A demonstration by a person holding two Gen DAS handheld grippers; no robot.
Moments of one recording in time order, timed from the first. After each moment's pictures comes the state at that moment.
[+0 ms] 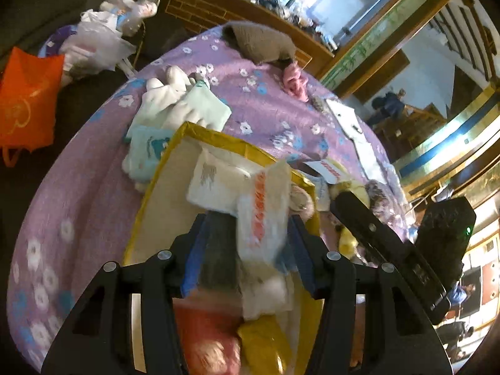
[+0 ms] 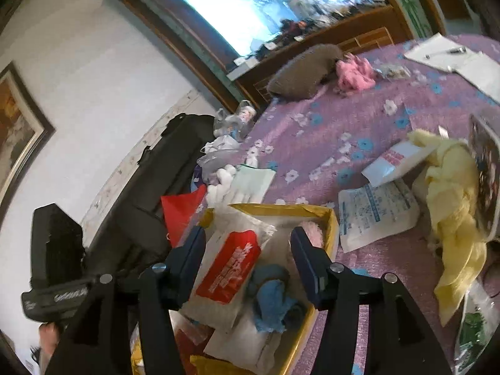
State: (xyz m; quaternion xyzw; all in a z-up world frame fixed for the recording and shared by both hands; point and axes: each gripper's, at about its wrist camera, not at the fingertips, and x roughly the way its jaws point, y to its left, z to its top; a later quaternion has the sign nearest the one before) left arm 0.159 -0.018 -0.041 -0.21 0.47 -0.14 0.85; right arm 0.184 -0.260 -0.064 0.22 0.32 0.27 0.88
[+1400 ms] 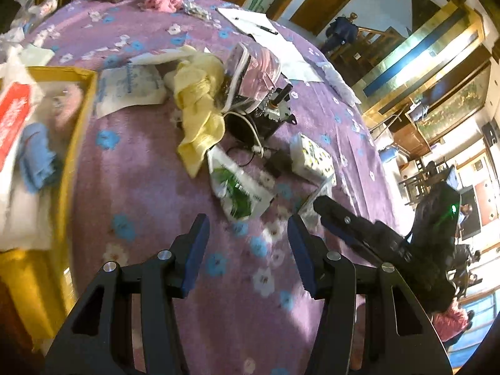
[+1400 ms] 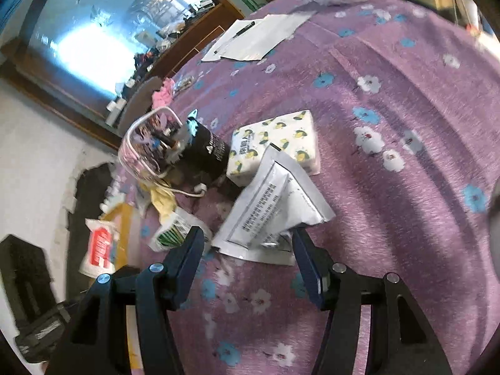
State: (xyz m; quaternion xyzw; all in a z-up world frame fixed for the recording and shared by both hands) left arm 0.117 -0.253 -0.069 -0.11 0.54 -0.27 0.79; right arm 0.063 -0.480 -0.121 0.36 0.39 0.01 0.84
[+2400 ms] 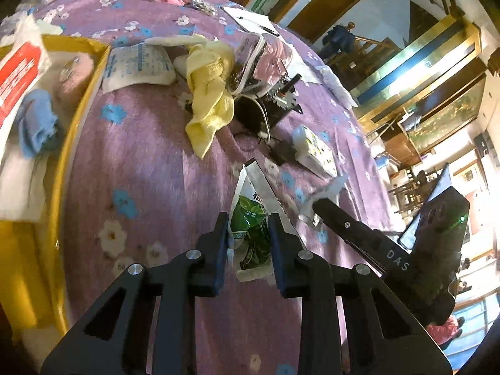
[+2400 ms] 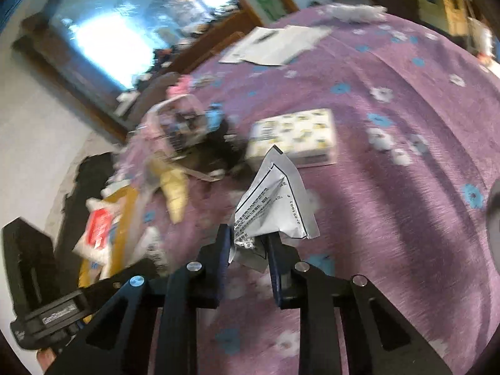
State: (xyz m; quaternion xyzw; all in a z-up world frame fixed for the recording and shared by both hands) left arm 0.096 -0.229 -0.084 -0.15 0.53 -0.28 0.79; right arm 0.043 -0.453 -0.113 0.31 0.37 0.04 0.88
